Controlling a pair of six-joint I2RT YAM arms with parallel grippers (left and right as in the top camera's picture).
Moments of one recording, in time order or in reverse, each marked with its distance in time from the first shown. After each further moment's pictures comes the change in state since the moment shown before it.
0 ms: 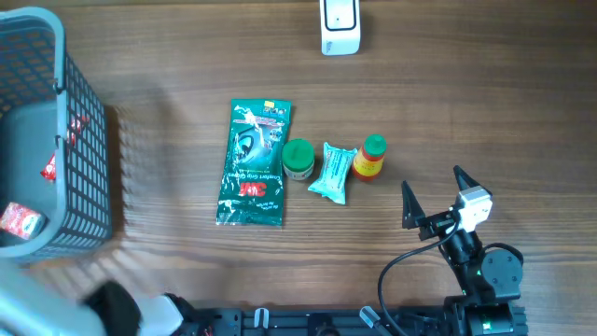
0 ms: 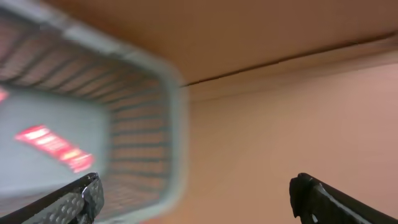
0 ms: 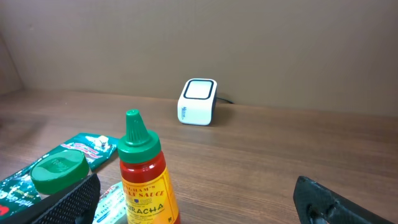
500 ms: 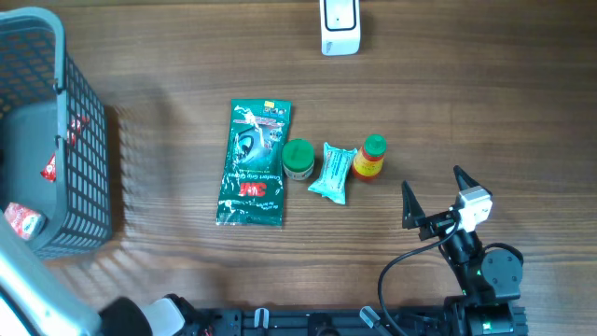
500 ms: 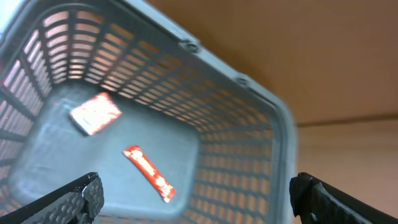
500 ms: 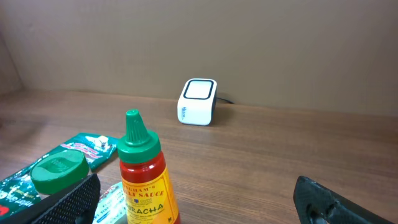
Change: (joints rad) left arm -0.032 -0.053 -0.509 0.029 -0.300 -0.140; right arm 0.000 0.000 0.000 0.000 0.000 0.000
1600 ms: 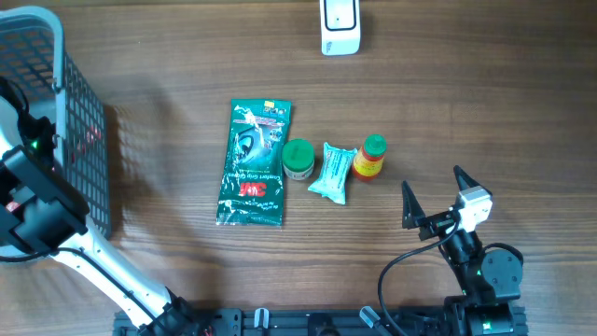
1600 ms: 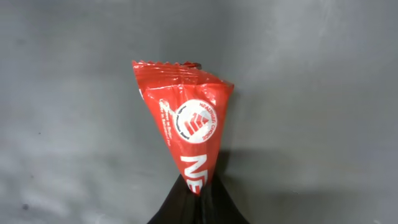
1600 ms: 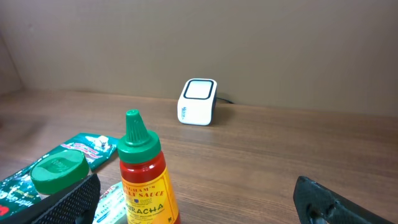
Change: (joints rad) left arm 0.039 0.831 -0.018 0.062 0.455 -0.097; right arm 0.000 0.000 0.000 0.000 0.000 0.000
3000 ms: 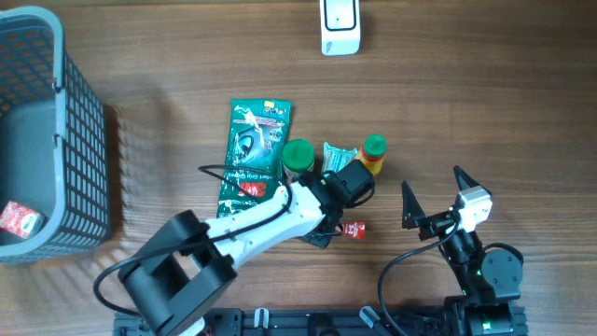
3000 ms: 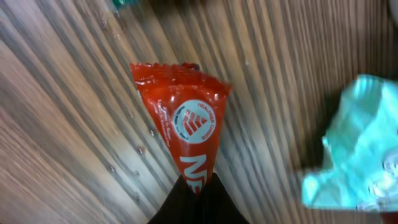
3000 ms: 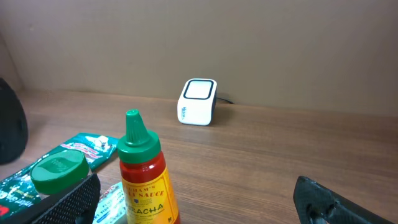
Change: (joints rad) left arm -1.601 -0.540 -0.841 0.418 0.021 -0.582; right arm 0.000 0.000 0.000 0.000 0.000 0.000
